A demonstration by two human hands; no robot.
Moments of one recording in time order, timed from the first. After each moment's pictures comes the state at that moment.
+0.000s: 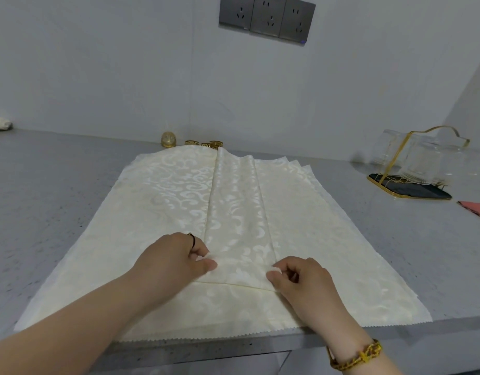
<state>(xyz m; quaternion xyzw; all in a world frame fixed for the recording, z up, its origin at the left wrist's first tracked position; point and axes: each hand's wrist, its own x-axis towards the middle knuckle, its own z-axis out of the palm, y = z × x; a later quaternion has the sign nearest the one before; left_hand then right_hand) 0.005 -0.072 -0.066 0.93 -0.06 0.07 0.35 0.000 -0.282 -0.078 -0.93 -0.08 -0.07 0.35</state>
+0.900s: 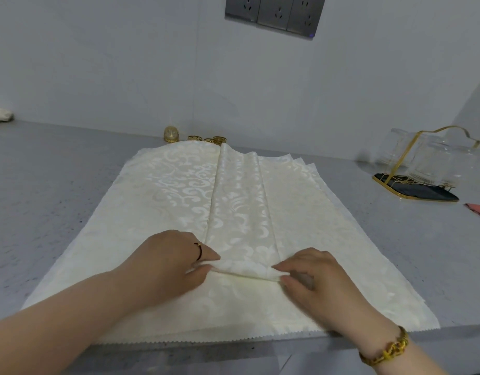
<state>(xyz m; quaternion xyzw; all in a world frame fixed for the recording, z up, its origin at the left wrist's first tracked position) 0.009 -0.056 -0.069 0.95 -0.22 0.15 0.16 0.012 -0.304 -0.074 -0.93 -0.24 -0.10 0.27</state>
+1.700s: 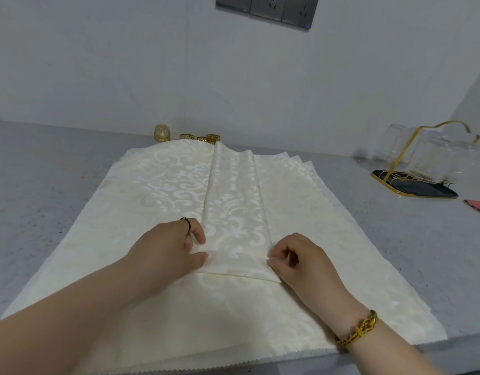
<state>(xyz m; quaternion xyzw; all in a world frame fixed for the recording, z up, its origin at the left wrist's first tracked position) 0.043 -0.063 -0.065 0.94 -0.08 0.06 0.34 0.045 -0.288 -0.074 -0.92 -0.19 -0.12 0.32</state>
